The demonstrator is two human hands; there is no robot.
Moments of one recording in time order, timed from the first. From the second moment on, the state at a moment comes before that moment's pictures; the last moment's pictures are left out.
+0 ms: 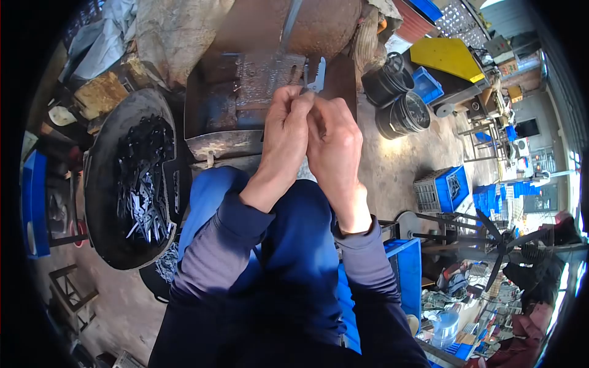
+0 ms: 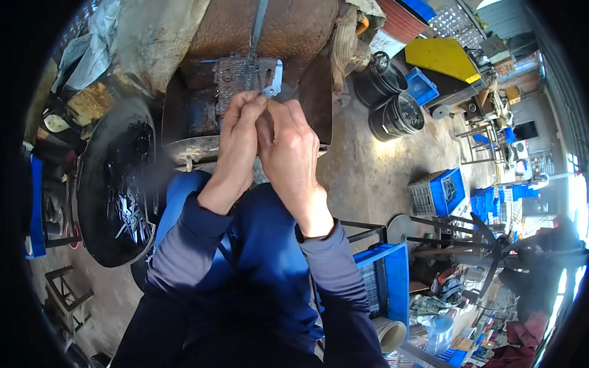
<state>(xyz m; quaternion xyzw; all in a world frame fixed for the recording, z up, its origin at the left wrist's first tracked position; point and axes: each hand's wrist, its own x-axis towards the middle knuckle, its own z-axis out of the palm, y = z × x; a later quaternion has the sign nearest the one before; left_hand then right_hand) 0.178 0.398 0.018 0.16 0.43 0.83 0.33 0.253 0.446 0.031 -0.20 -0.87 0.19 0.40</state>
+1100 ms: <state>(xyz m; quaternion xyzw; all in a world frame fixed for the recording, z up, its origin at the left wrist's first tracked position) 0.132 0.403 -0.009 0.29 0.57 0.76 0.04 0.102 0.577 0.018 -0.29 -0.57 0.65 0.41</state>
